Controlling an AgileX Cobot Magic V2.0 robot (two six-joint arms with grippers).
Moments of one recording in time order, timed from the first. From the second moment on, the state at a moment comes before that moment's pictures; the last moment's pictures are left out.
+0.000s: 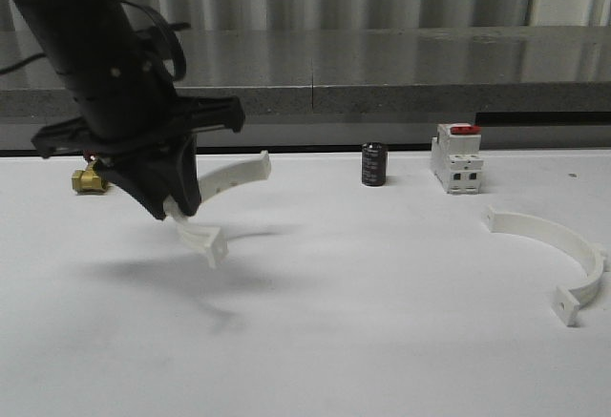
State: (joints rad) left arm -0.48 1.87 -1.29 -0.13 0.73 -0.21; right arm 0.04 -0.01 0.03 0.04 0.10 0.05
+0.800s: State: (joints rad) left arm -0.49 2.02 -1.34 -0.11 0.69 -0.33; right arm 0.04 -0.01 0.03 0.04 0.10 0.05
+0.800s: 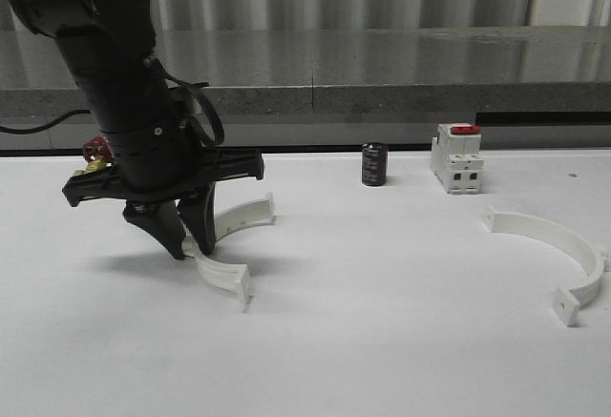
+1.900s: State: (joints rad) left arm -0.33 1.64 -1.35 -0.11 0.73 -0.04; right arm 0.04 -0.01 0.03 0.04 0.10 0.05
